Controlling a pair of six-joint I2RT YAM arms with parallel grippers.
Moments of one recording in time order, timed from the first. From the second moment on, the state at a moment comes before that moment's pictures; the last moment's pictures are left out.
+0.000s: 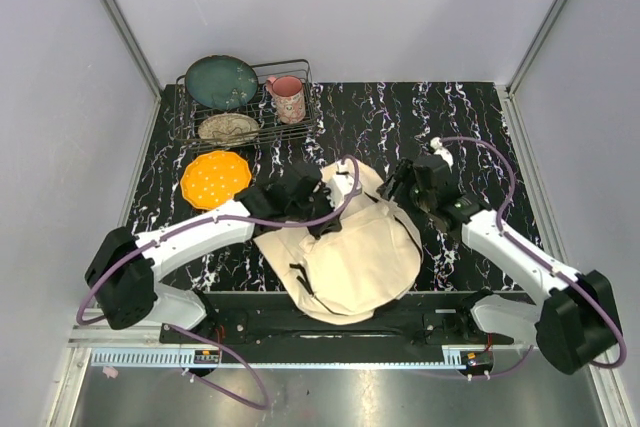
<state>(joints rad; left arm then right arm) -0.85 1.38 0.98 -0.33 0.34 0.09 0.49 1.12 0.73 -0.28 0.12 0.83</state>
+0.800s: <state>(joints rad) -0.97 1.23 0.66 -0.07 0.18 -0.13 0.55 1.28 0.79 -0.31 -0.14 0.71</state>
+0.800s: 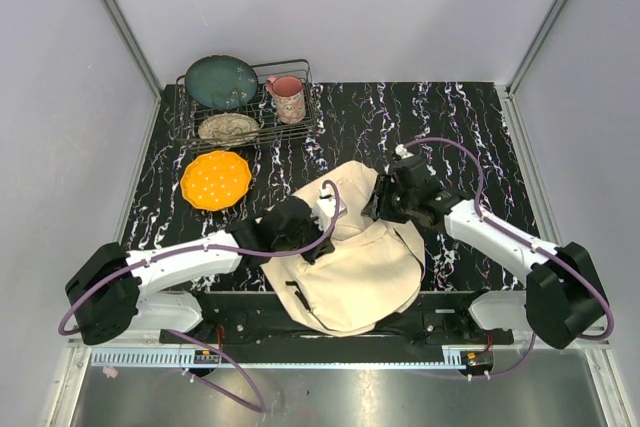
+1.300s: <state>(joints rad) -0.97 1.20 0.64 -0.08 0.17 -0.14 0.68 1.34 0.89 -0.47 0.12 0.62</state>
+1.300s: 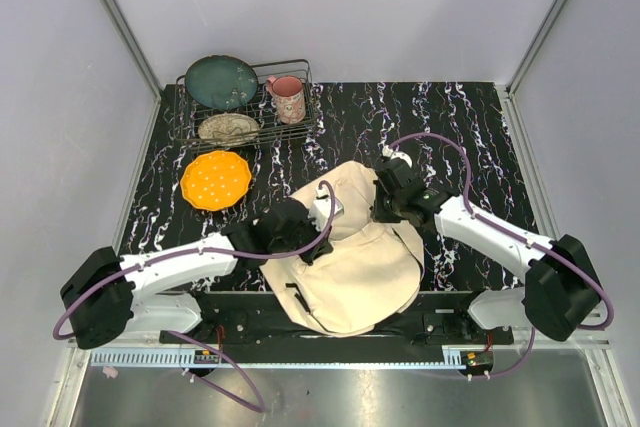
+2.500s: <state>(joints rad) -0.67 1.60 1.21 -0.31 0.34 -0.06 0.47 1.34 0.94 -0.38 0.29 0.82</state>
